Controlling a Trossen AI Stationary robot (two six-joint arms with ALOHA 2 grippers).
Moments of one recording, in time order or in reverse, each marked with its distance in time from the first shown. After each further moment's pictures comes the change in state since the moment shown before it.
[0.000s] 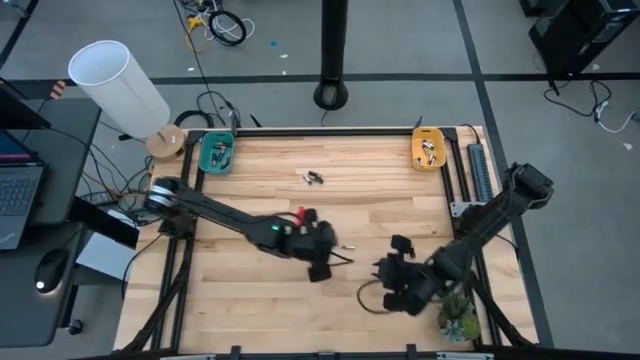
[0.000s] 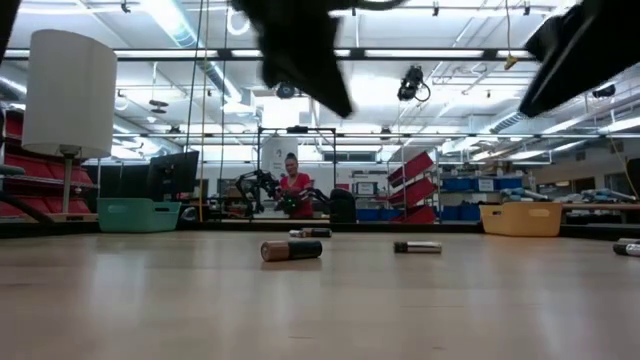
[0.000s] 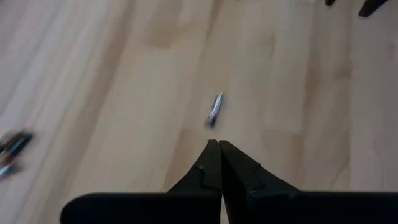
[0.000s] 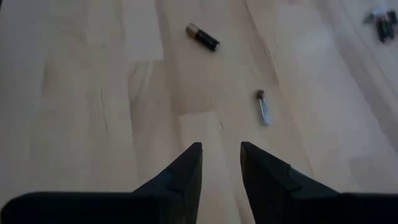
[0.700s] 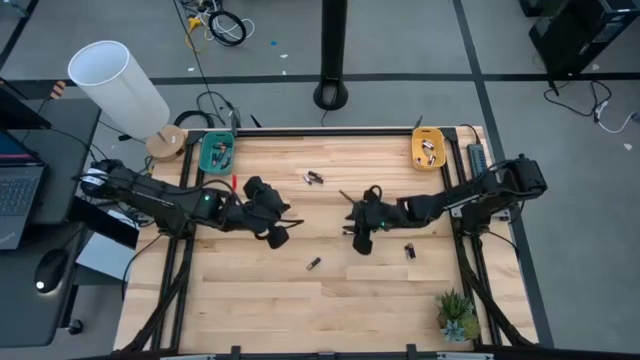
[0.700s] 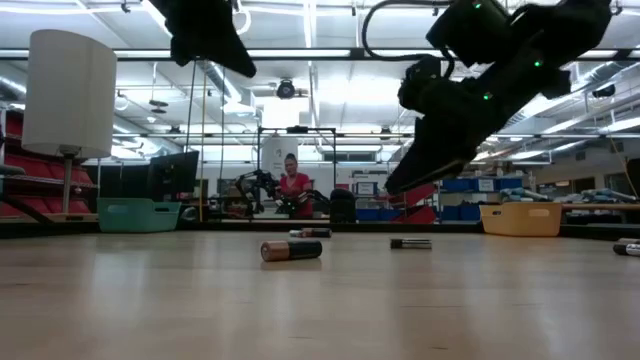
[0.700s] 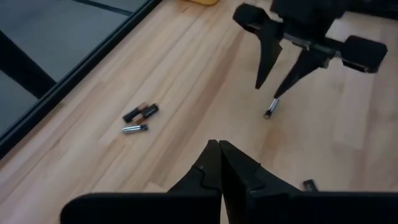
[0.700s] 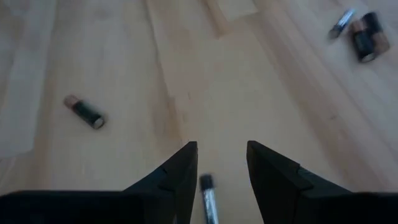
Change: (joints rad) left arm 0.045 -0.579 -0.437 0.024 -0.191 -0.092; right arm -0.632 -0.002 -0.345 0.764 -0.413 -0.446
